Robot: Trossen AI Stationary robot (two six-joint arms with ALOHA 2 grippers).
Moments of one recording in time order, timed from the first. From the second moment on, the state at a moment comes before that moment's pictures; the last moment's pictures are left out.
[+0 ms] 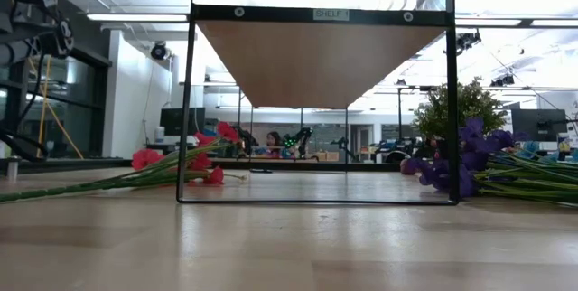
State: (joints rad) left arm -1.34 0.50 0.67 0.37 -1.57 0.13; right arm 0.00 1.14 1.52 -0.88 0.39 0.49
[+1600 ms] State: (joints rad) left arm -0.21 0.85 0.67 -0.74 -0.09 -0.91; right arm -0.04 1.14 1.52 -0.74 0.39 0.46
